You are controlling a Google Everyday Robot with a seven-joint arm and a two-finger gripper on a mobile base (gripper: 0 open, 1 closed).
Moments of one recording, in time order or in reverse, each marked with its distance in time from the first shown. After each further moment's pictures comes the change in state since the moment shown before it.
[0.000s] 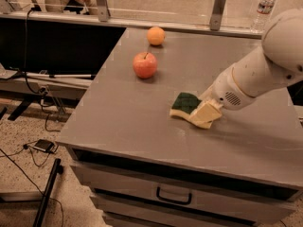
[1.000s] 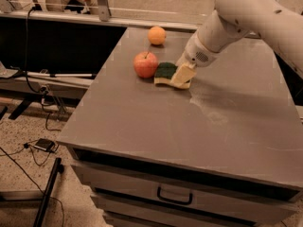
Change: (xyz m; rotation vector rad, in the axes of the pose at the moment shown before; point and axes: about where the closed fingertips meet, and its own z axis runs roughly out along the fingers) arm -0.092 -0.102 0.051 -0.012 0.017 -0.225
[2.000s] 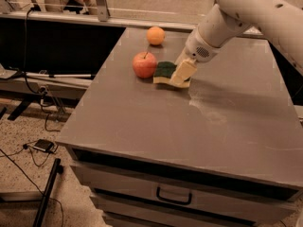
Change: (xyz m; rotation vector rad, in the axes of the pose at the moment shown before) arm -0.010 -0.004 -0.007 -0.005 -0.007 -0.010
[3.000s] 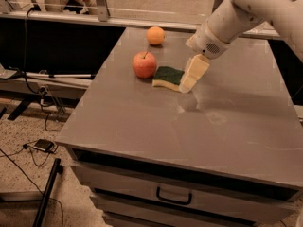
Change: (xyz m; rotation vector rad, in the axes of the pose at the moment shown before) arm 0.008 0.000 -0.020 -0.036 -0.026 -0.077
